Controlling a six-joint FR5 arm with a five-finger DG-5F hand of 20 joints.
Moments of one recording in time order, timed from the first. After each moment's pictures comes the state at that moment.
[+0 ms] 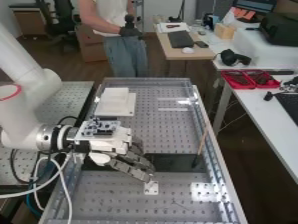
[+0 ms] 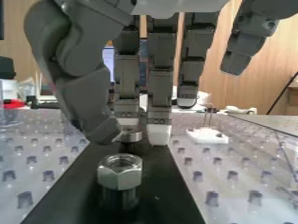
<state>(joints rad) 1.30 -2.07 -2.08 -2.16 -1.75 -0.83</state>
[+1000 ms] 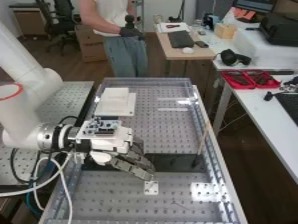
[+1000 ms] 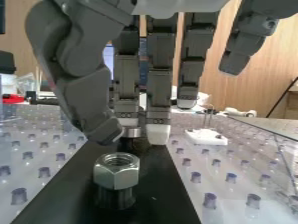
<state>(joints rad) 1.31 -2.07 -2.08 -2.16 -1.74 -0.87</state>
